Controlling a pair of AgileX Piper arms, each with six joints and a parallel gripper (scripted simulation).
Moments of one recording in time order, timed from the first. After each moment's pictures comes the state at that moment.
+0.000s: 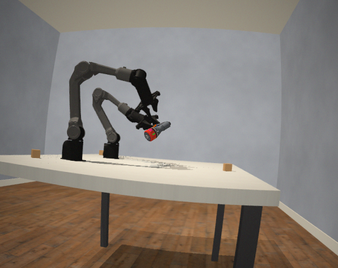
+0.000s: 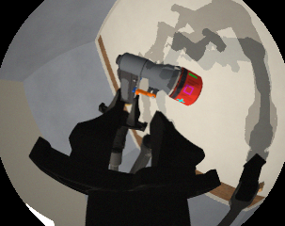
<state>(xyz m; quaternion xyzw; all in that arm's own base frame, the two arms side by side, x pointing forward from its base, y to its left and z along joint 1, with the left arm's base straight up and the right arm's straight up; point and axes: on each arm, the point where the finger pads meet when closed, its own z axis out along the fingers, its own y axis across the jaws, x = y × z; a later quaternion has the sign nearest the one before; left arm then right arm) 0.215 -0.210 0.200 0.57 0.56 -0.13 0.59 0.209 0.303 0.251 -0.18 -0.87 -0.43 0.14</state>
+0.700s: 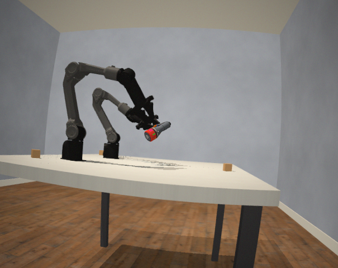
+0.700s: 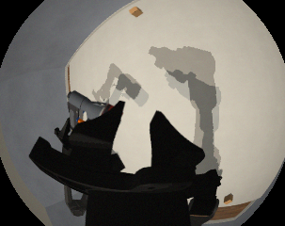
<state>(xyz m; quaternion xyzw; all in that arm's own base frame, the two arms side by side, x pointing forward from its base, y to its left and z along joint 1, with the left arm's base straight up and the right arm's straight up) 0.216 -0.209 0.200 0.57 0.56 -0.13 0.59 0.261 0.195 0.204 -0.14 -0.93 -0.32 -0.09</state>
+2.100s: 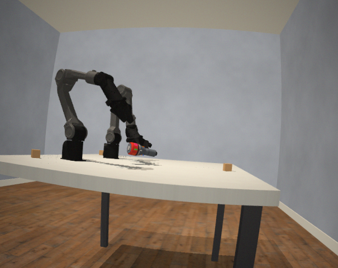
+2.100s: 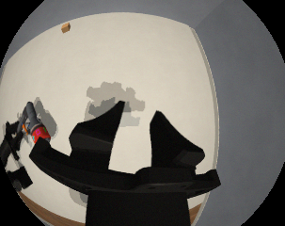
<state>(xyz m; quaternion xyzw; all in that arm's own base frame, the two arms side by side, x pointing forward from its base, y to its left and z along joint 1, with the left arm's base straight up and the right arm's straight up) 0.152 -0.258 0.071 0.46 0.71 -0.36 0.40 0.280 -0.001 0.180 0.00 -0.94 0.00 -0.34</state>
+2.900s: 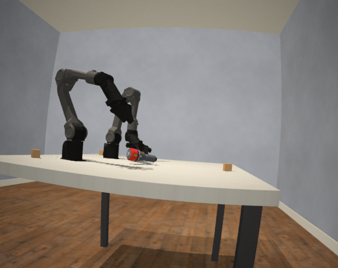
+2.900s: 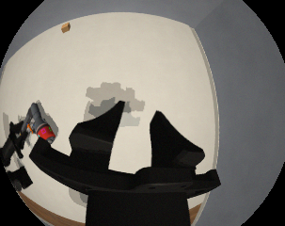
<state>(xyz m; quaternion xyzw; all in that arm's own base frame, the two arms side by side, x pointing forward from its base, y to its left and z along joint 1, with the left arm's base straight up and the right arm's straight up) 0.153 -0.258 0.044 0.46 0.71 -0.36 0.40 0.280 -0.001 0.180 0.00 -0.94 0.00 -0.34</state>
